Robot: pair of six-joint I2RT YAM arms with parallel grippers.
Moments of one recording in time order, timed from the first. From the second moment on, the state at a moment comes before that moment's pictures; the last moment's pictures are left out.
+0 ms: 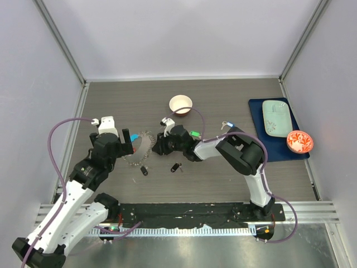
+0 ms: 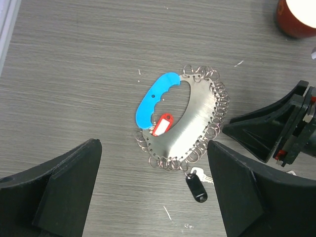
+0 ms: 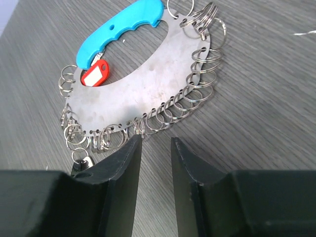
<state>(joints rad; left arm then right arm) -0.48 0.67 0.74 -0.62 -0.50 -0.34 0.88 2.06 1.06 0.57 -0.19 0.45</state>
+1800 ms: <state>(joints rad) -0.39 0.70 0.74 -0.59 -0.34 -0.34 0.92 2.14 1.11 0.65 -0.24 0.46</state>
